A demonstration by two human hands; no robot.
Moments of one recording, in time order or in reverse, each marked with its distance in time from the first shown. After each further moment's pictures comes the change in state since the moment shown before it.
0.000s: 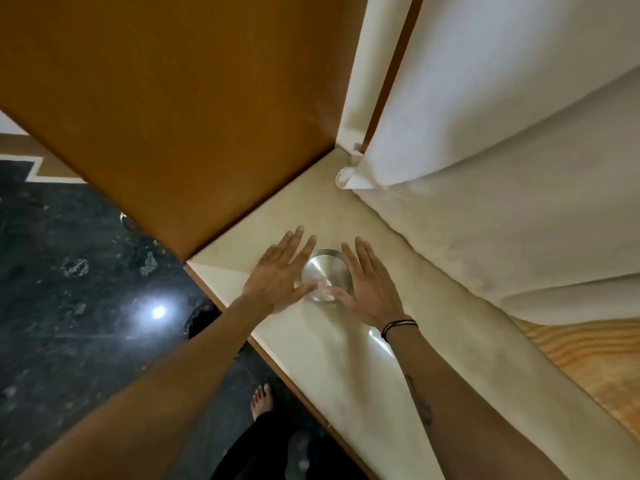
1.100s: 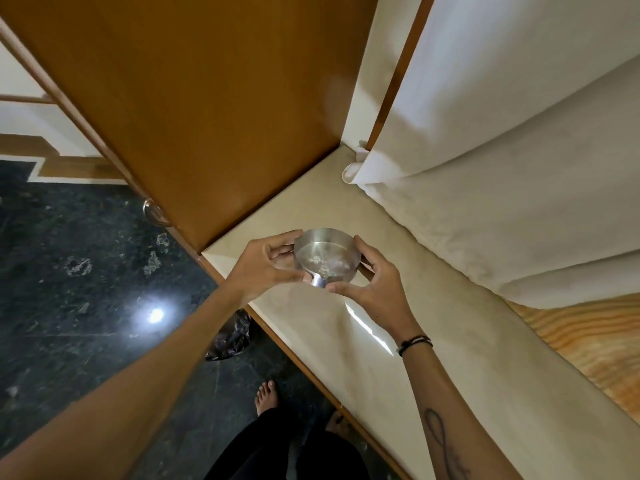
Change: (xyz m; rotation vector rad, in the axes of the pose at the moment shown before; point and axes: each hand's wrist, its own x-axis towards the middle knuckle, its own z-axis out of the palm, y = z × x) left_hand -0.056 -0.017 -0.069 -1.240 0.065 -0.217; right_hand -0.056 -0.063 -0.034 0.847 0.142 0.111
